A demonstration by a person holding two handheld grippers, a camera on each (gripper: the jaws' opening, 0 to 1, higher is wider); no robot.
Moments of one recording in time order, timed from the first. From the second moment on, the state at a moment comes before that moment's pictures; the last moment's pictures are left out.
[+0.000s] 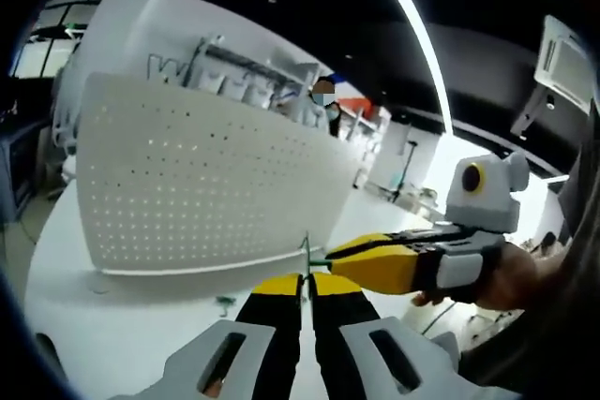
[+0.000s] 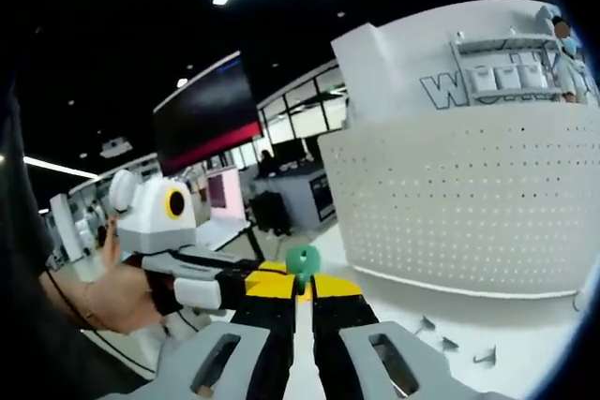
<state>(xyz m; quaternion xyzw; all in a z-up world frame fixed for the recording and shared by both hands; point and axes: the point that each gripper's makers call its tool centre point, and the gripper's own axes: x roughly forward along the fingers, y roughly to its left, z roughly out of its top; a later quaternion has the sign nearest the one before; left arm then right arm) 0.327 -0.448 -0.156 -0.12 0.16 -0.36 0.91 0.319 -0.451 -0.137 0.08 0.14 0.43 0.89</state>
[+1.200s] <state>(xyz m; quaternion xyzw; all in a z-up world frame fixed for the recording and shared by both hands) 0.324 -0.449 -0.171 -0.10 0.18 -0.36 0.91 0.318 -0.448 -0.149 0.08 0.16 0.43 0.89</state>
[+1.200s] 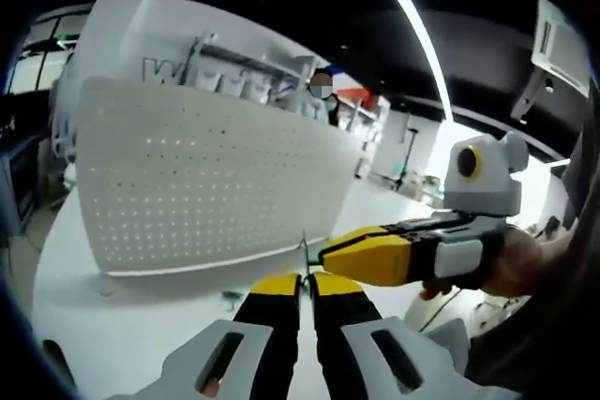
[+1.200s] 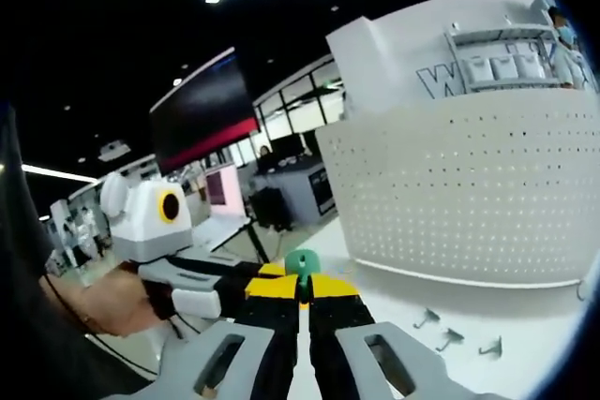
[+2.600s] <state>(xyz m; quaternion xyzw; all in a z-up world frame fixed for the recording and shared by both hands) 0.316 -0.447 -0.186 -0.18 0.21 -0.36 0.89 0.344 -0.472 -0.156 0.02 0.13 0.39 0.91</state>
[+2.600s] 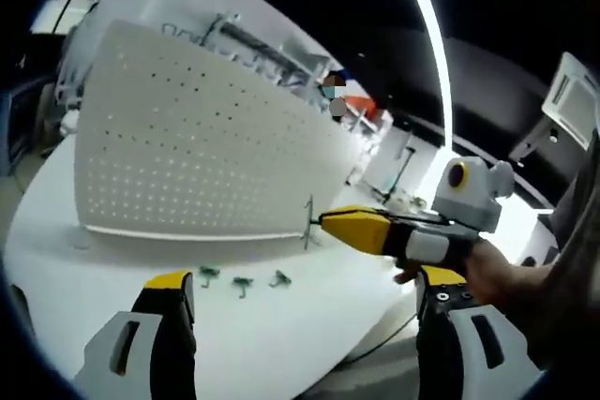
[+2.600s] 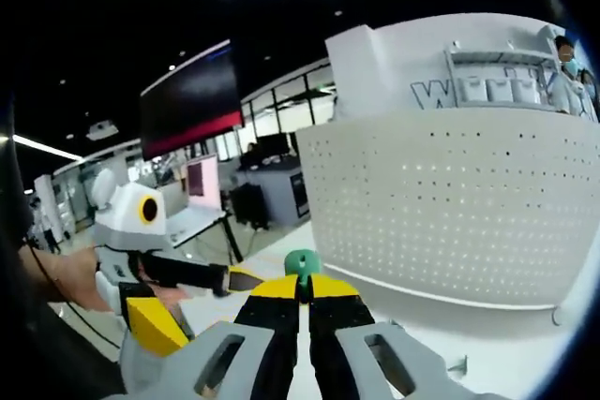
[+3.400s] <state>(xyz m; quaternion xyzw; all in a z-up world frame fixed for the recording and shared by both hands) 0.326 -0.424 -0.192 -0.18 0.22 -0.32 0.90 0.402 -0.512 -0.136 -0.01 0.06 0.29 0.96</state>
